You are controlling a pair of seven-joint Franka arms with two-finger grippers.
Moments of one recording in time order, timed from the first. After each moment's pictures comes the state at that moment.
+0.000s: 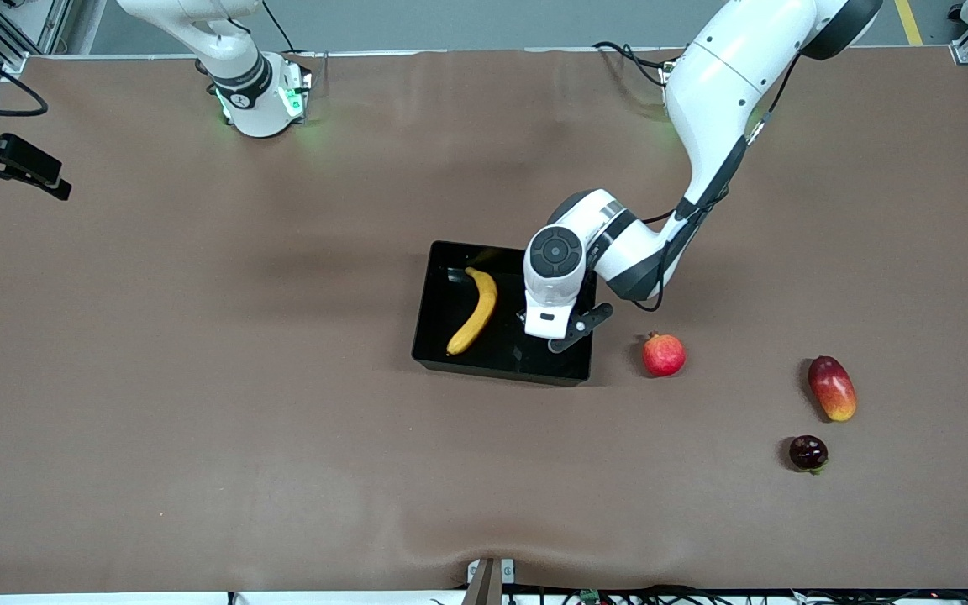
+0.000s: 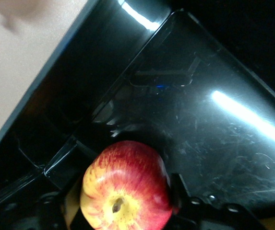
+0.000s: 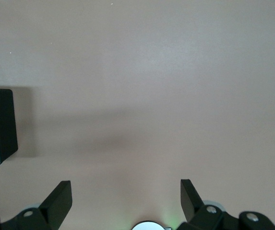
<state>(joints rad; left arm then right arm) -0.39 0.71 -0.34 -1.62 0.25 2.18 -1.41 0.02 -0.05 -0.05 -1.52 0.01 1.41 0.07</state>
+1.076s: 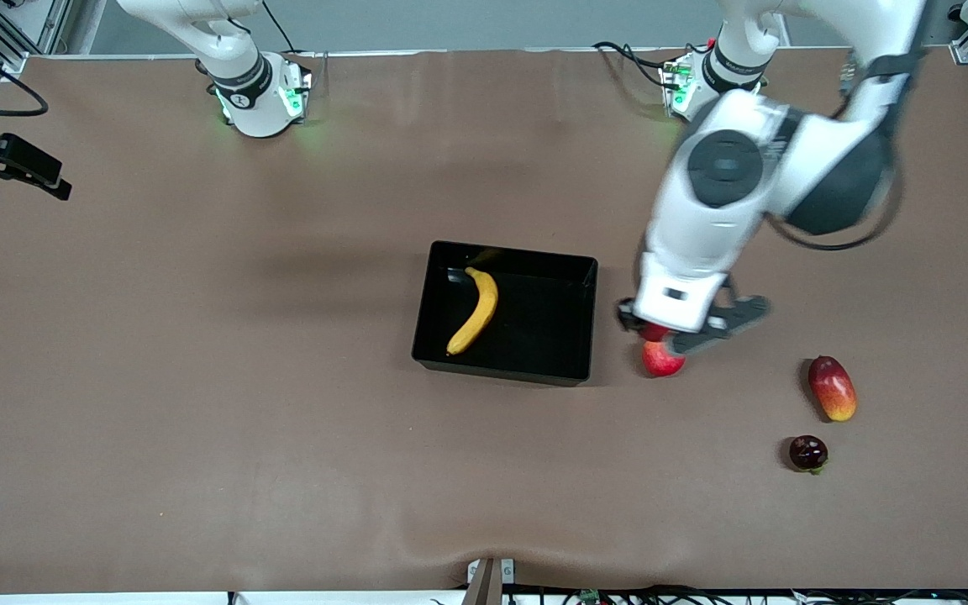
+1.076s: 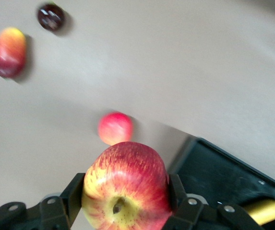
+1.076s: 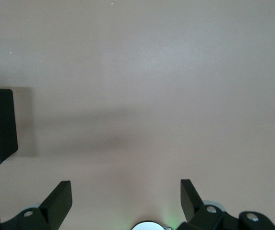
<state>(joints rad) -0.15 0.37 -0.34 -1.45 0.25 1.79 -0.89 0.02 -0.04 -0.04 -1.52 0.01 1.41 0.07</state>
